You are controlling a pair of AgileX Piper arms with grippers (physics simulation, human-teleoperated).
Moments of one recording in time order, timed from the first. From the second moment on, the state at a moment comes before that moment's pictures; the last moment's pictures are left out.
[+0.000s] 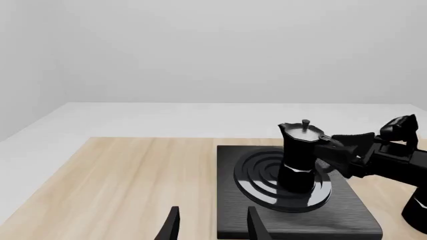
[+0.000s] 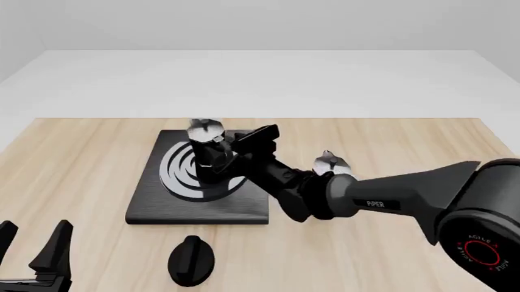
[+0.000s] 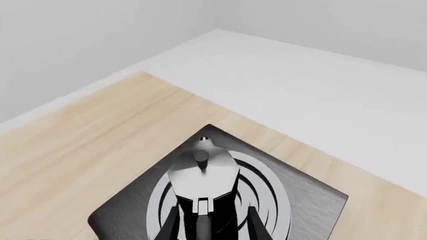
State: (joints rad) left arm 0.01 0.02 0.00 -0.02 0.00; right arm 0.73 1.99 -1.13 -0.61 0.07
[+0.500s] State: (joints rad) left arm 0.01 0.02 0.00 -0.02 0.00; right arm 0.74 1.84 -1.01 -0.63 0.03
